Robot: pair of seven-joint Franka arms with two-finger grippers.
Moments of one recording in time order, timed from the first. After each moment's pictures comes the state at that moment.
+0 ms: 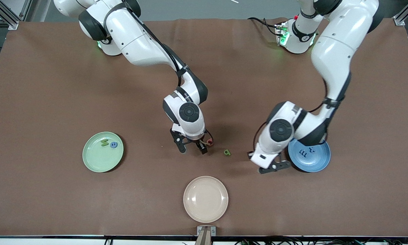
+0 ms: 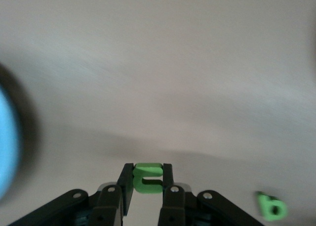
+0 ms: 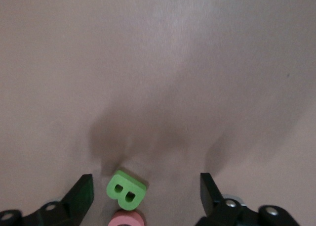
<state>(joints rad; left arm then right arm) -0.07 0.78 -0.41 -1.45 0.41 2.15 -0.80 0.72 0.99 -0.03 -1.20 0.03 2.25 1.78</state>
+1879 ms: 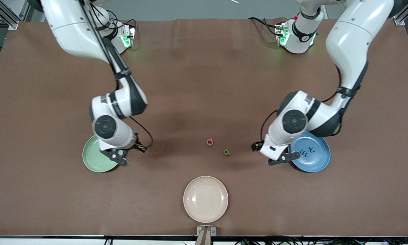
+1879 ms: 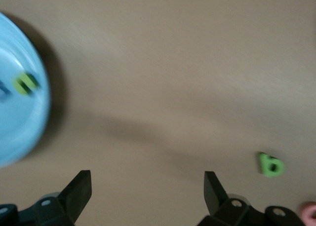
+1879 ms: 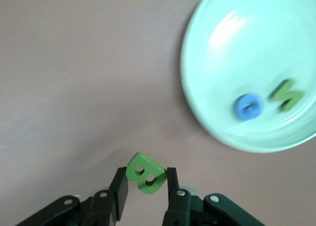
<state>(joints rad) 0.01 0.70 -0.56 -1.58 0.41 2.14 -0.96 0.35 0.55 -0.06 -1.74 0.03 2.21 0.75</state>
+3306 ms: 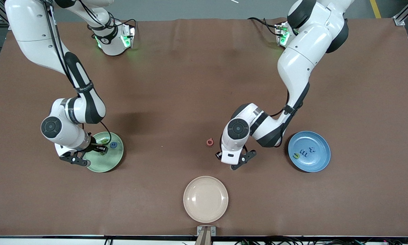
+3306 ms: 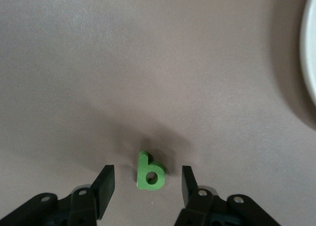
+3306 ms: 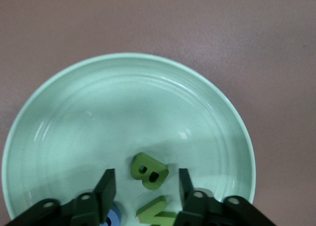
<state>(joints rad) -0.34 1.03 -0.39 -1.18 0.38 2.15 -1.36 0.09 0.58 -0.06 -1.89 0.03 2.48 0.28</state>
